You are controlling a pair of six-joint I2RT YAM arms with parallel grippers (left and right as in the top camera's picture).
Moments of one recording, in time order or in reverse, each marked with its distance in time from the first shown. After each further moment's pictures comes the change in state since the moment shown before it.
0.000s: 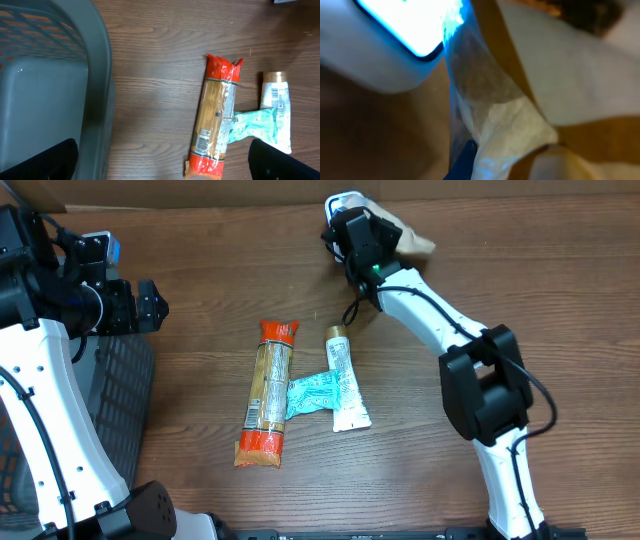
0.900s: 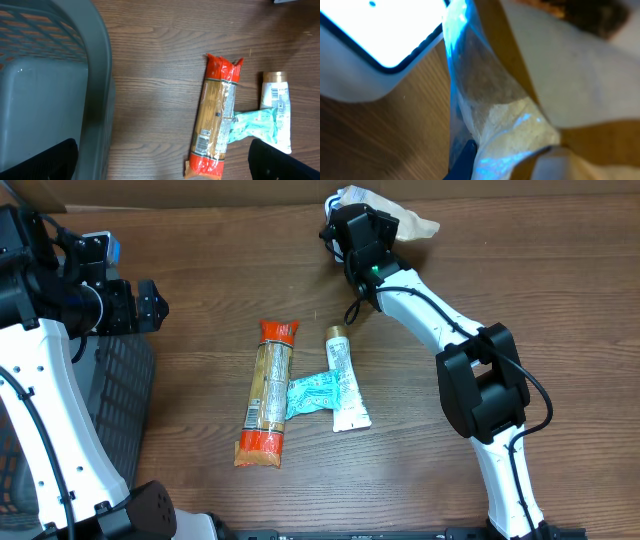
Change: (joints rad) left arm 0.000 0.000 0.000 0.000 0.000 0.000; right arm -0.002 0.033 0.004 0.185 0.049 -0.229
